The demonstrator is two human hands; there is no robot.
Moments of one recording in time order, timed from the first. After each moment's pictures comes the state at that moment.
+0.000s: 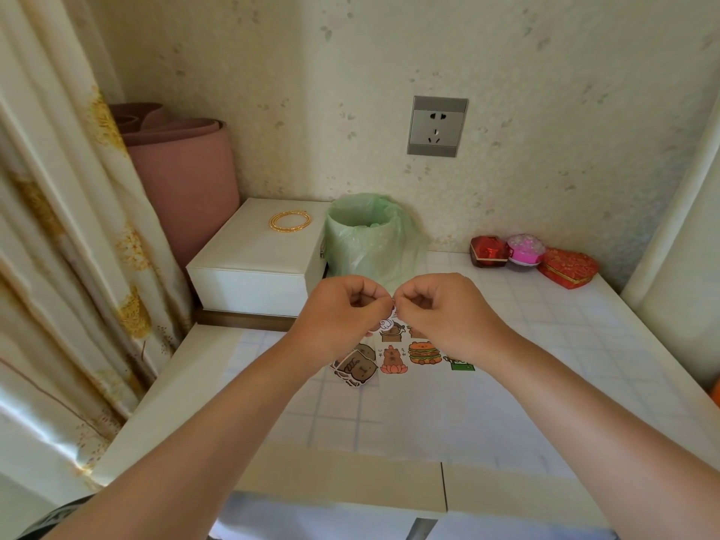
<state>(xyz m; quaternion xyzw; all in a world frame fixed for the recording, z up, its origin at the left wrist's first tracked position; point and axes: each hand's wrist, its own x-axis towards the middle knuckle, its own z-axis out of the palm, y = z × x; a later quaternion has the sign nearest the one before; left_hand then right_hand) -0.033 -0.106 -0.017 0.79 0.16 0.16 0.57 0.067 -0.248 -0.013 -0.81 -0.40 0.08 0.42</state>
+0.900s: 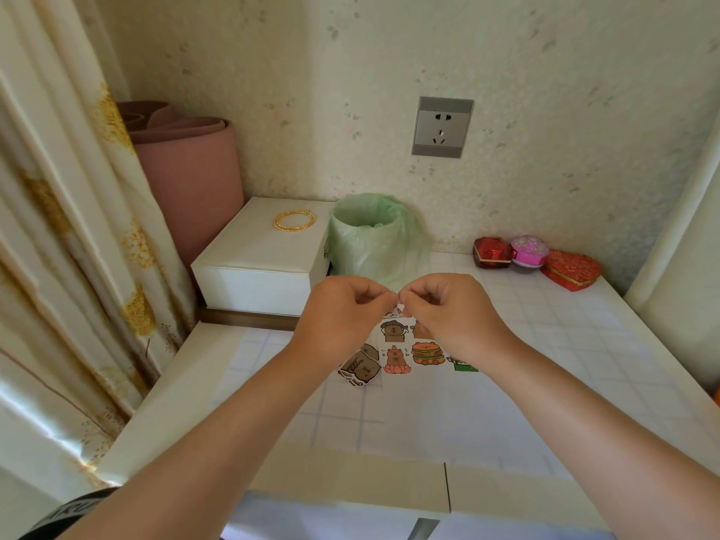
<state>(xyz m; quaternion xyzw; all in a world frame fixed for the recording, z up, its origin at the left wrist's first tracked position) -0.032 -0.105 -0.022 0.82 0.18 0.21 0.50 0.066 -0.244 -0.017 -0.81 -0.35 0.07 0.46</state>
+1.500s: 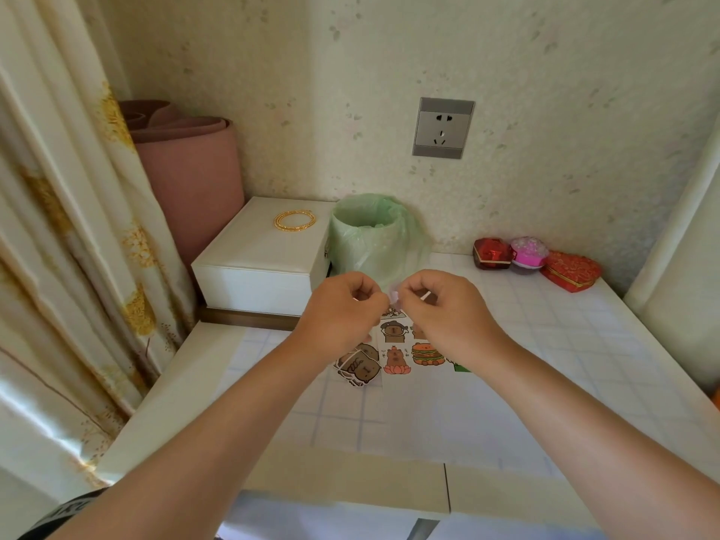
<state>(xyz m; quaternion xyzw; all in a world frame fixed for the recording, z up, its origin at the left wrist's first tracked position) -0.029 -0.104 -0.017 0.79 0.22 0.17 0.54 0.062 -0.239 -0.019 -0.81 -0.35 0.05 0.47</state>
